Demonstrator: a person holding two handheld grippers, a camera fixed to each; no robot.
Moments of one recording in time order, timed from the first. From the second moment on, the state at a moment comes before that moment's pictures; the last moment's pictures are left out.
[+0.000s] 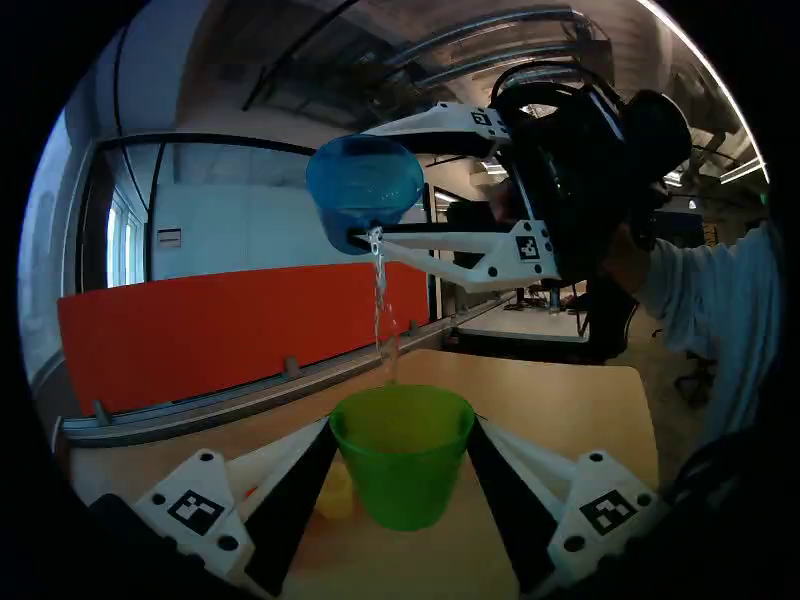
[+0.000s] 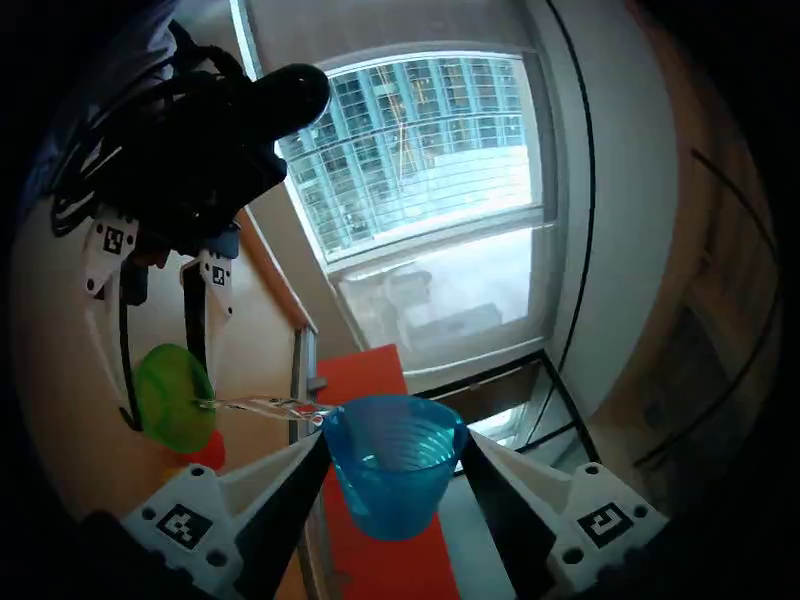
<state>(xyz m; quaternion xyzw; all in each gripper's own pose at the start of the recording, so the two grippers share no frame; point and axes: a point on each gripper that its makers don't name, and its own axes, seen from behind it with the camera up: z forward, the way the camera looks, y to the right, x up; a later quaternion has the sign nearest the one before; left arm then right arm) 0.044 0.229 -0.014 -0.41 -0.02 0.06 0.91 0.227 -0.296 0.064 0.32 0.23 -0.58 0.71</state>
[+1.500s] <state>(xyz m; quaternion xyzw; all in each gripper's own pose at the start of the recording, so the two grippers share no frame) 0.042 0.224 -0.012 -0.40 -0.01 0.05 0.91 0.251 -0.320 0.057 0.28 0.29 -0.66 0.64</state>
